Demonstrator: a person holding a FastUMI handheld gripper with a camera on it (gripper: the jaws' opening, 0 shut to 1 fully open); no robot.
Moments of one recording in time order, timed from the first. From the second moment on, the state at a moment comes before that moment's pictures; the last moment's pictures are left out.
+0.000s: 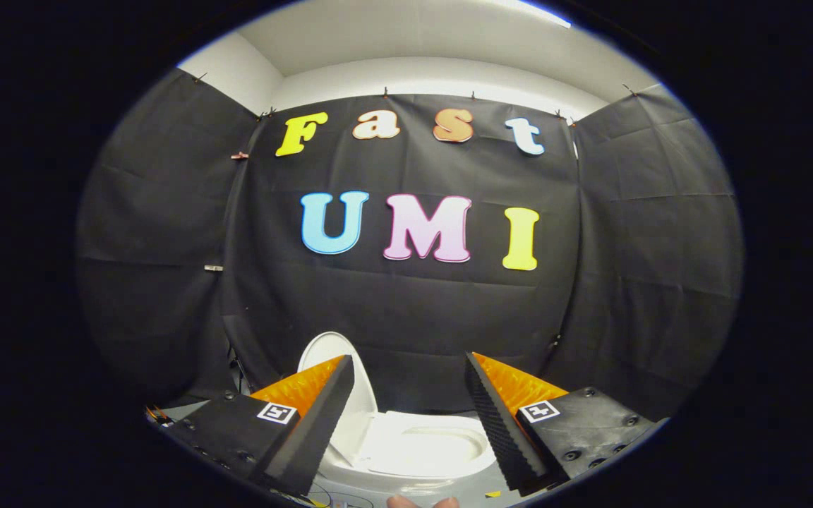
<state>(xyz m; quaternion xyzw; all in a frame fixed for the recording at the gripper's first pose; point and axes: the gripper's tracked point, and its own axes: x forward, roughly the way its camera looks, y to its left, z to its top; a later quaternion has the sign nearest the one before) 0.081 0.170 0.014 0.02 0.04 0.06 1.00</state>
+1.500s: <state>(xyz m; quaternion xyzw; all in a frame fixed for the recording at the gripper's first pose) 0.008 -0.038 -0.006 0.04 0.02 -0.03 1.00</state>
